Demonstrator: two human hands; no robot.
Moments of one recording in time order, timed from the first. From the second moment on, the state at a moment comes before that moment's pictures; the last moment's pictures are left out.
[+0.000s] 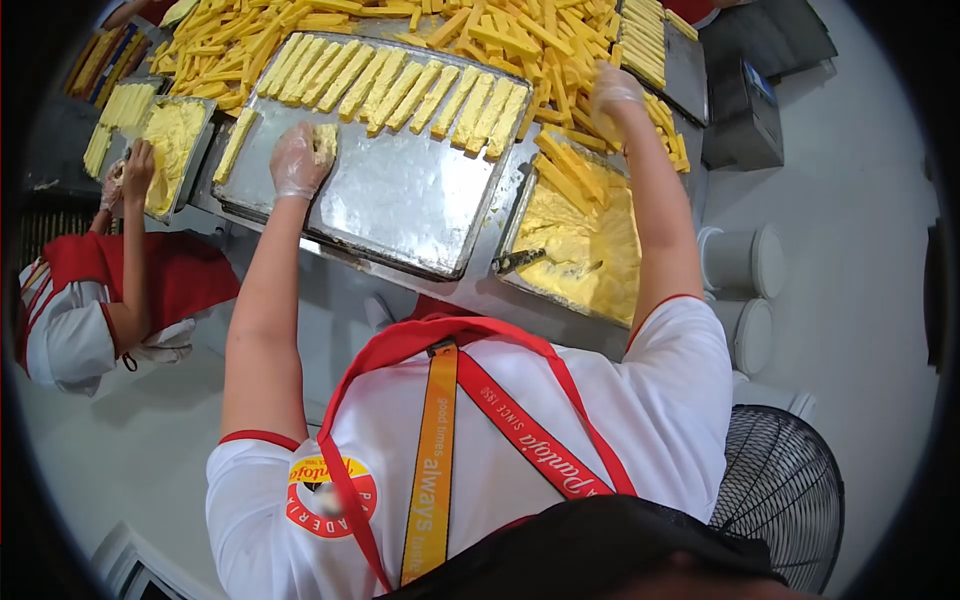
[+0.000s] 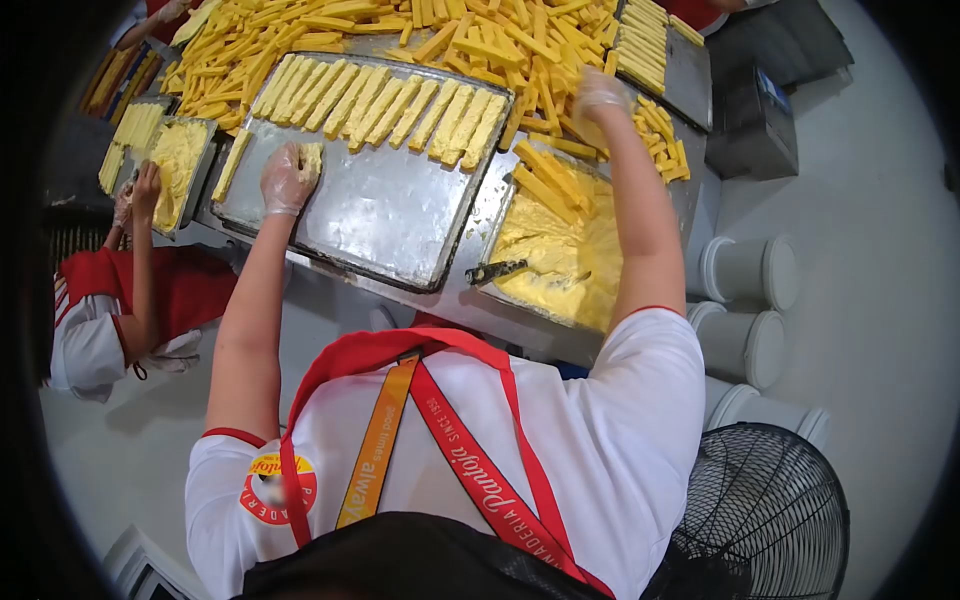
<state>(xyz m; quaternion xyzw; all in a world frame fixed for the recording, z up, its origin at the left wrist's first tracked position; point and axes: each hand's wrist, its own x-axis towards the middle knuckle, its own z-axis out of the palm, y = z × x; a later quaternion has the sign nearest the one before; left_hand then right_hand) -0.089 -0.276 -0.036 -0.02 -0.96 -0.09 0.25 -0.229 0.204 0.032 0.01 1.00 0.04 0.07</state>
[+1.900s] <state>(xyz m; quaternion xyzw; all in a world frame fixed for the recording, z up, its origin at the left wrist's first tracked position) -0.101 -0.280 -0.040 0.00 -0.97 -0.07 0.22 -0.122 0.215 0.100 -0.08 0.98 -0.14 -0.15</state>
